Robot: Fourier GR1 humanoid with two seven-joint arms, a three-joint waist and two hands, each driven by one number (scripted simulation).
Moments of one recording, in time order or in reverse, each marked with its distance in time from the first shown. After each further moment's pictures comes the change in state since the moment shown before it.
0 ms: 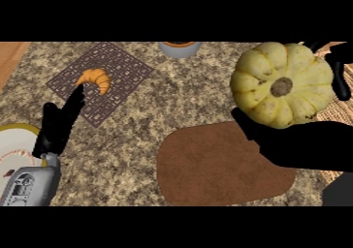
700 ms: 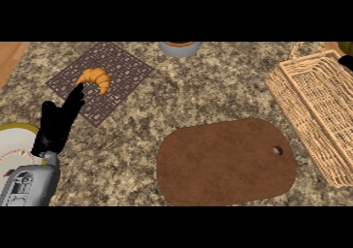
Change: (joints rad) left arm -0.010 0.002 0.008 0.006 0.003 -0.011 -0.002; right arm -0.003 -0.454 -0.156 0.350 0.063 0.217 -0.205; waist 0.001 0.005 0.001
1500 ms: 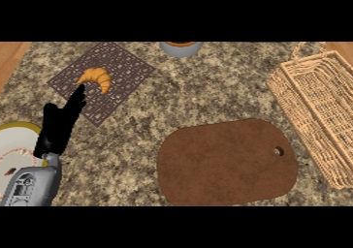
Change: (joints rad) left arm 0.010 -0.017 0.004 -0.007 -0.017 -0.004 -0.008; right arm 0.197 -0.191 -0.131 0.368 0.036 -0.158 -0.540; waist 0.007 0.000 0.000
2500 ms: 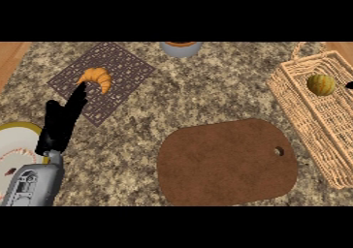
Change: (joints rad) left arm -0.019 -0.015 0.010 0.004 -0.015 0.001 0.011; right arm 0.006 0.129 -0.118 0.365 -0.083 -0.252 -0.213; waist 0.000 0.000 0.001
